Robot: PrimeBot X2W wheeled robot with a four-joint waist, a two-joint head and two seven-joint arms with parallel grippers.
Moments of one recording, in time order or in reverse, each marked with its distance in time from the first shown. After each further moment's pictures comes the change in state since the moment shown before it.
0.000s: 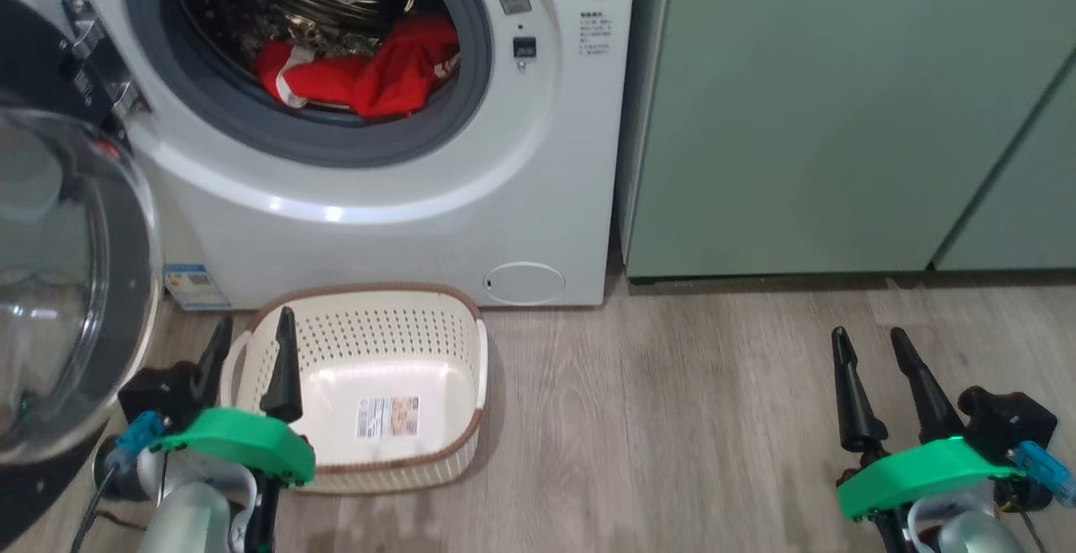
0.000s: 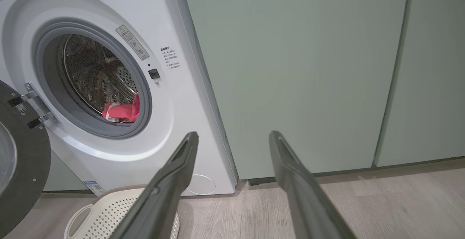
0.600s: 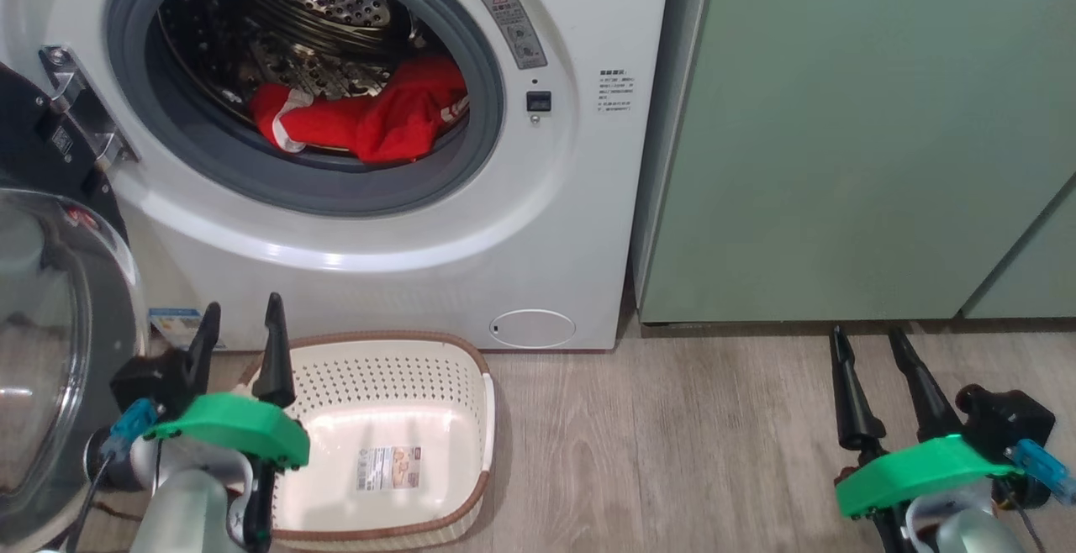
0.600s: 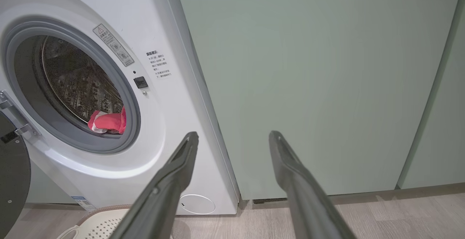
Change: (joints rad) left arm -0.034 -0.030 0.065 0.020 0.048 0.000 0.000; right arm -0.003 0.001 0.006 -0.001 0.001 0.000 0.000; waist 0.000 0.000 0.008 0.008
